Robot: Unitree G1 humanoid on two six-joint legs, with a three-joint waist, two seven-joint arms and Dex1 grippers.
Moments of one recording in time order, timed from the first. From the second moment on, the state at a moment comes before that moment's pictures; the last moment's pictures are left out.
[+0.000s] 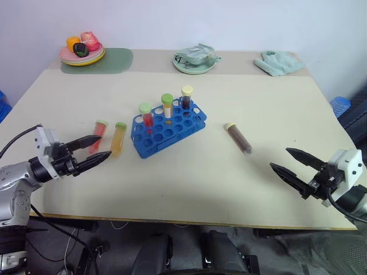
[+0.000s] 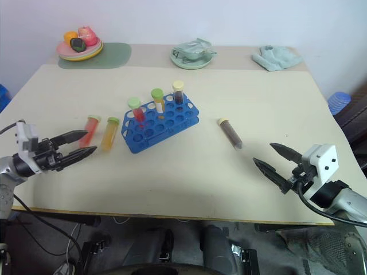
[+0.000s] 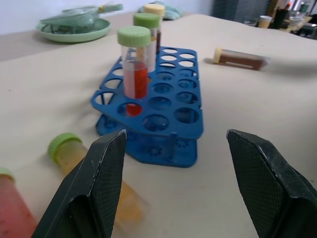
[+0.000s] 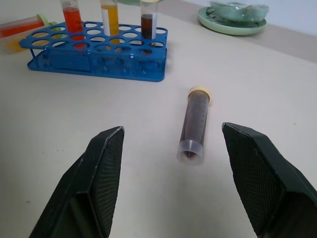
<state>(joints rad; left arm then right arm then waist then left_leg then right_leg) -0.11 0.77 0.37 0.12 -0.61 0.17 -1.26 0.31 -0.68 -0.51 -0.50 0.63 0.33 0.80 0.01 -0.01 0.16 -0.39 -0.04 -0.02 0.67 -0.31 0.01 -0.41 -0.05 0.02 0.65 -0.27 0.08</state>
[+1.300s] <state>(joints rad) -0.14 0.70 0.23 -0.06 -0.64 0.16 -1.35 -1.09 -0.57 0.34 0.71 0.19 0.98 0.77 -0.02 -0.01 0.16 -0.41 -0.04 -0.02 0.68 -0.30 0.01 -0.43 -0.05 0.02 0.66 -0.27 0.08</state>
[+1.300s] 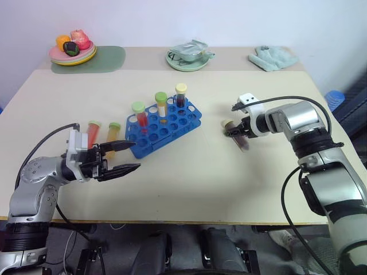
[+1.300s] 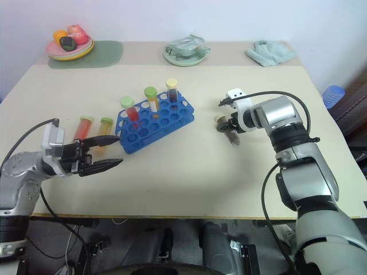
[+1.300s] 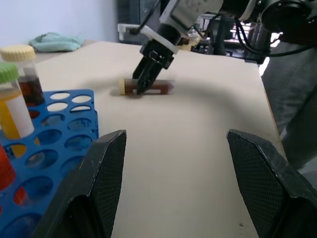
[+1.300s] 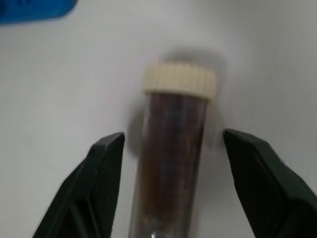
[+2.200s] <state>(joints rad) -0.05 0.62 0.27 -0.07 -0.66 0.14 -1.26 -0.90 -0.34 -0.16 0.05 0.36 0.73 0.73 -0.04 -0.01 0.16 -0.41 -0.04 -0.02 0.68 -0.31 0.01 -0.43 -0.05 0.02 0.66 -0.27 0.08</state>
